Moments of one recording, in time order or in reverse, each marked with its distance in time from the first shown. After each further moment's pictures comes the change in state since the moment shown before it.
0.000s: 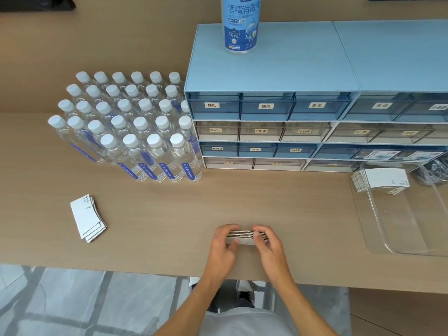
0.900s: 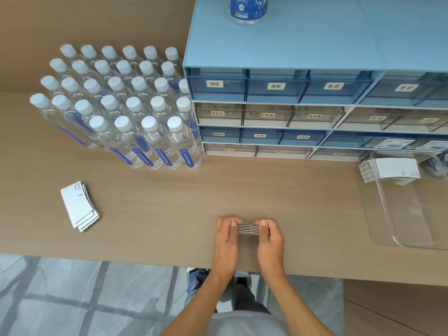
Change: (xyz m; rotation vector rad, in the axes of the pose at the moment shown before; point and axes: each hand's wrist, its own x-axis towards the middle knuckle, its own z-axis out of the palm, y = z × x) left_hand -0.004 -0.002 0.020 -0.194 0.100 -0.031; right_hand 0.004 0.019 0.024 -0.014 0.230 -0.106
